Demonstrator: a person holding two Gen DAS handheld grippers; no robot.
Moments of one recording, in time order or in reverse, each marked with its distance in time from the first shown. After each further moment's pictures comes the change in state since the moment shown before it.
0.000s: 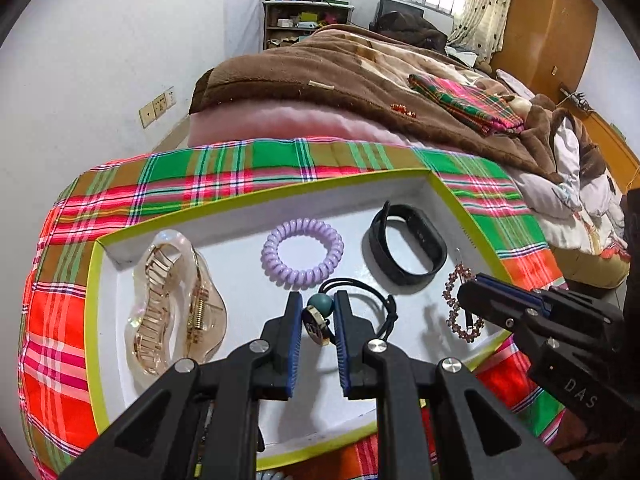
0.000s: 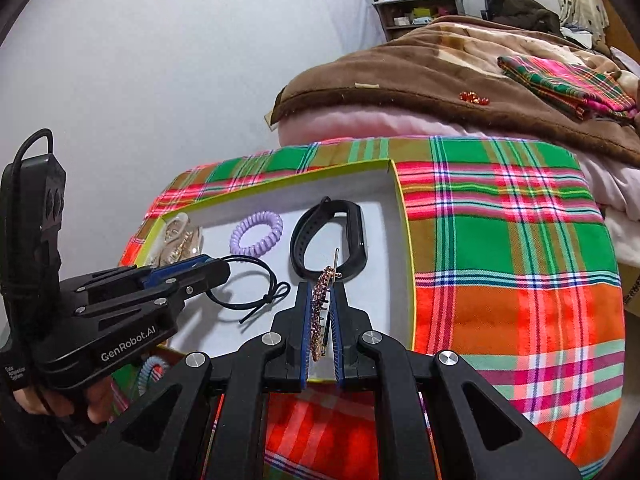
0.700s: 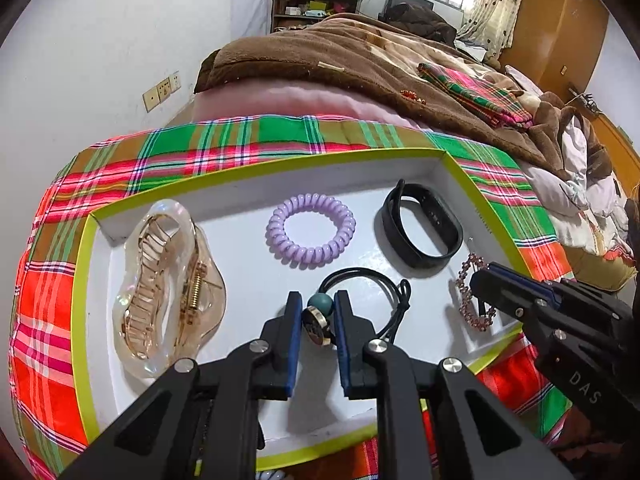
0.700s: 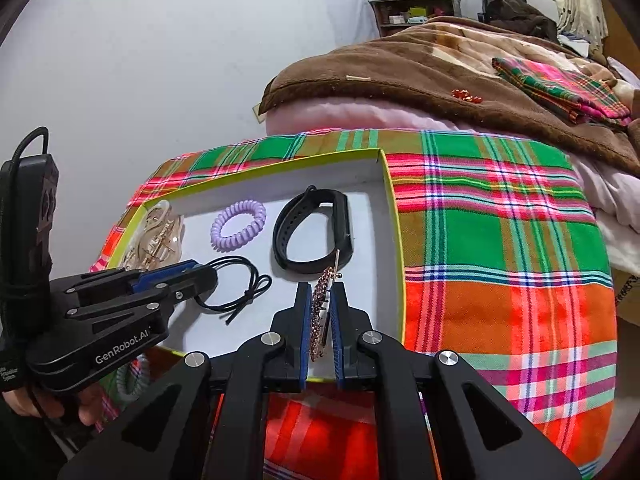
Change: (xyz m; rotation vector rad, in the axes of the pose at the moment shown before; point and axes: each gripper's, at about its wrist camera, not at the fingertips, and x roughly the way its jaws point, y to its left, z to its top) left arm 0.011 0.006 -0.008 -0.031 0.038 0.005; right arm 0.008 -0.001 -0.002 -0.024 0.012 -0.072
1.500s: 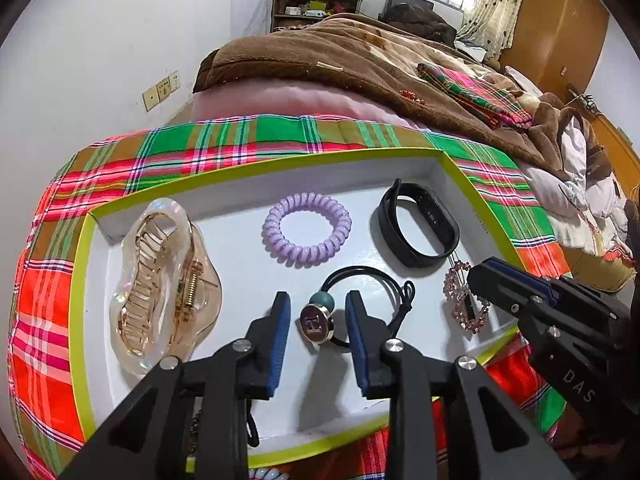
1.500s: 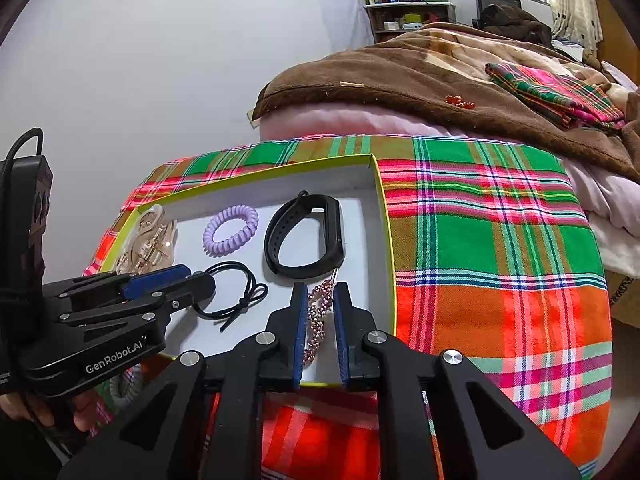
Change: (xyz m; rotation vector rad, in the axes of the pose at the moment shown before) left arm -0.001 -0.003 -0.001 -0.003 0.001 -0.001; right arm -0.003 -0.001 -0.001 -0.001 -0.022 -0.021
